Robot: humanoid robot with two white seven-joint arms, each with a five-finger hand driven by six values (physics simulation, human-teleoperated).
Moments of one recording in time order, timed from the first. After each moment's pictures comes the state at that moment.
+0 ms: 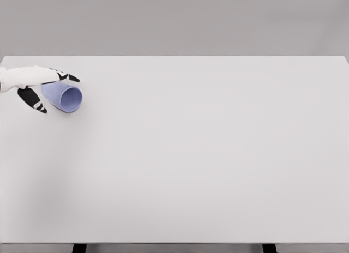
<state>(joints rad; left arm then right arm) -0.95 0.92 -1.02 -1.16 -0.15 -0.35 -0.53 0.00 0.00 -0.05 -0.01 0.10 -0.08 0.08</state>
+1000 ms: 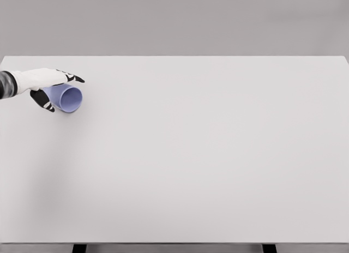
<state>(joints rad) -0.94 0.80 -1.02 -1.02 -0.28 -0.35 -0.45 0.00 0.00 -0.05 -0.01 0.10 -0.08 0.08</state>
